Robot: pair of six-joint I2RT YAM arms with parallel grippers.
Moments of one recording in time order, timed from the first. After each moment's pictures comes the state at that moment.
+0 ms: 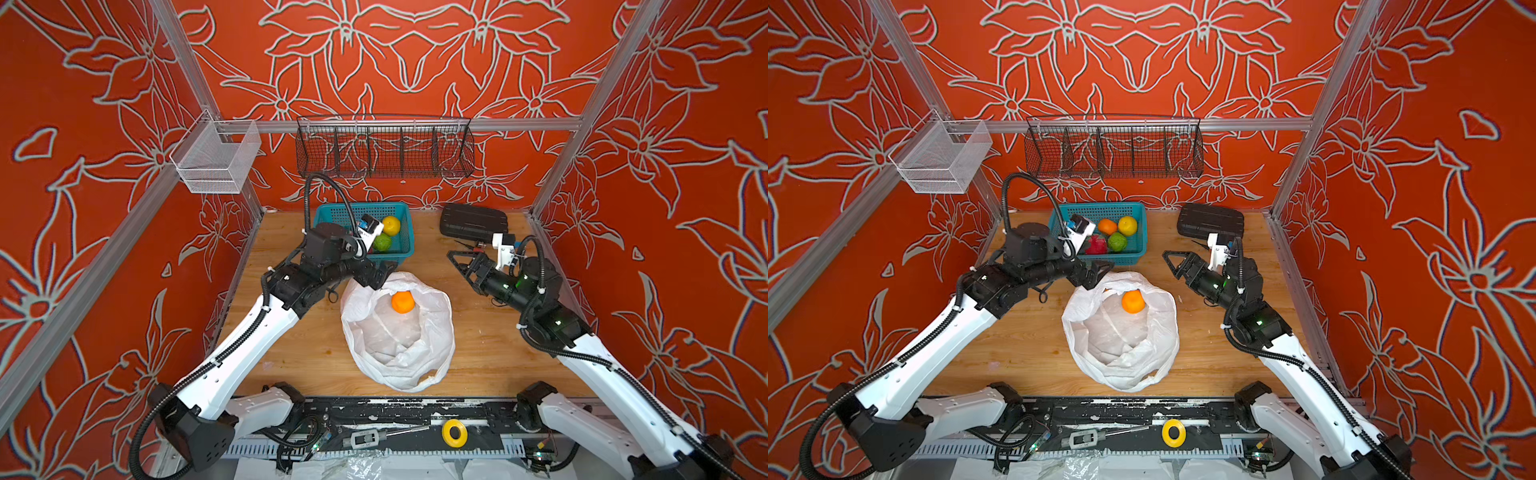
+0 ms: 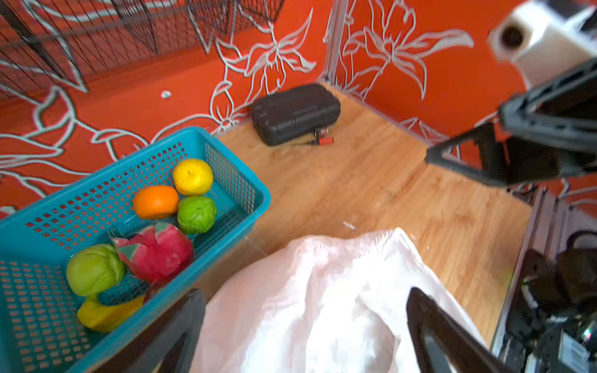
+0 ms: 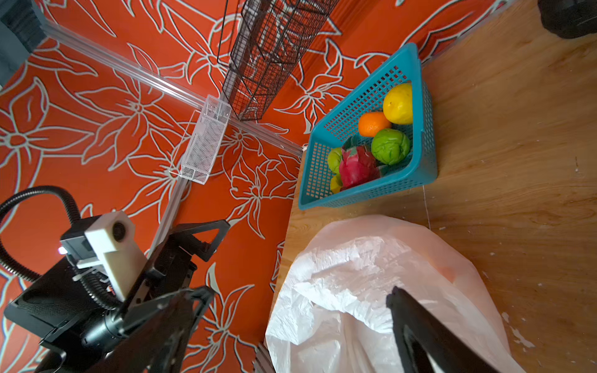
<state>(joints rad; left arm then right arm) -0.51 1.17 1.22 -0.55 0.21 0.08 0.44 0.87 0.79 -0.09 -0.33 1.02</state>
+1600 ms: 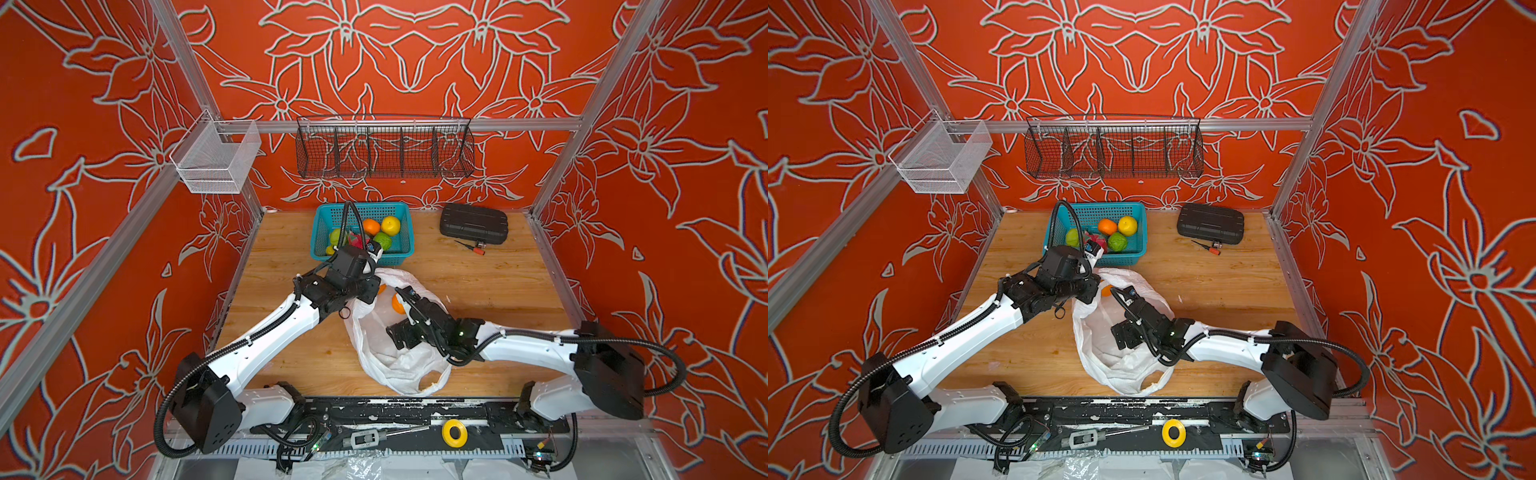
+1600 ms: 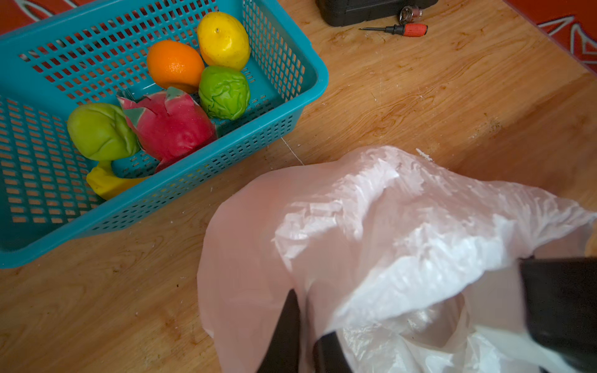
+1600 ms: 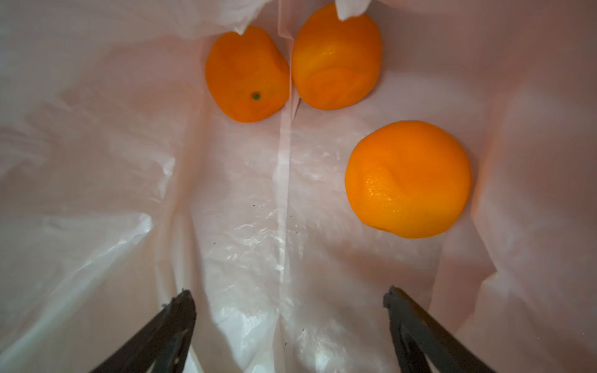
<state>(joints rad) -0.56 1.26 1.06 -0.54 -0.05 -0.08 1.02 1.47 0.77 -0.05 0.18 0.46</state>
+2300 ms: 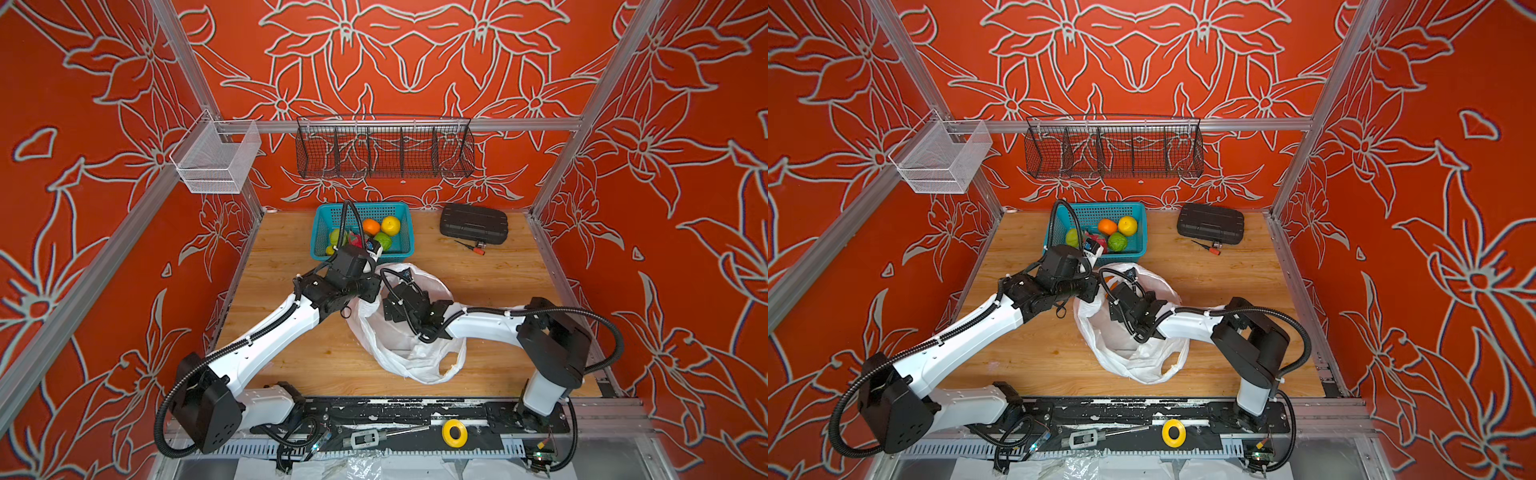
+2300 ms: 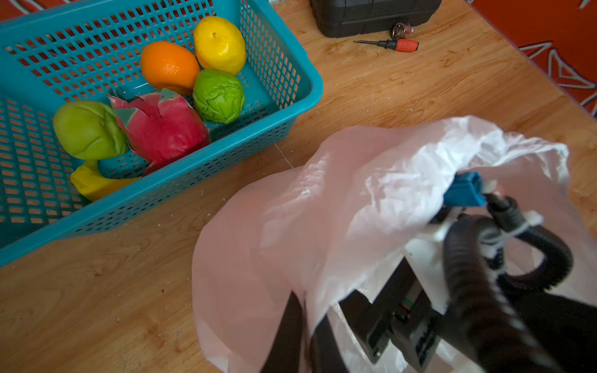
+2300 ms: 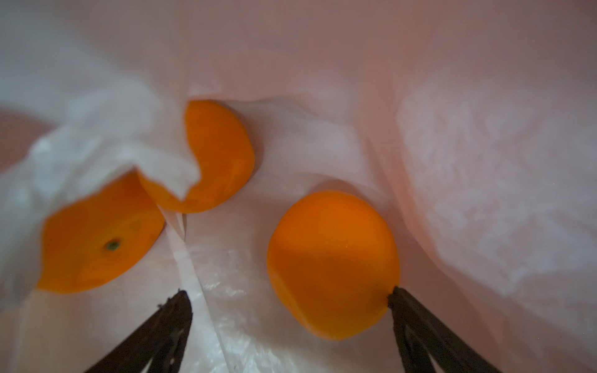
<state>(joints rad) -0.56 1.26 1.05 -0.51 -0.02 -0.12 0.96 1.76 1.02 -0.09 0.48 0.61</state>
